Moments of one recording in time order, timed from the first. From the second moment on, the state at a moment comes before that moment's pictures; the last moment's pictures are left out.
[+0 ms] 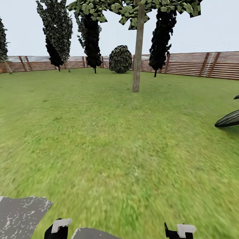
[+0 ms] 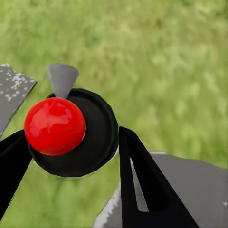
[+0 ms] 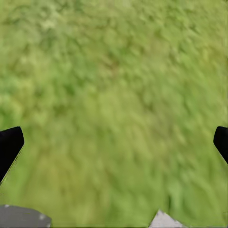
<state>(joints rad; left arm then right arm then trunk) -0.28 0.08 0.07 -0.39 0.01 -0.32 0.06 -0.34 -0.08 0.00 -0.16 0.00 -0.60 -0.08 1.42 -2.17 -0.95</state>
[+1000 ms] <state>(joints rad) -0.28 0.08 0.07 -0.39 0.01 -0.32 0.06 -0.34 -0.08 0.00 -0.16 0.00 -0.60 -0.08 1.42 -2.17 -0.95</state>
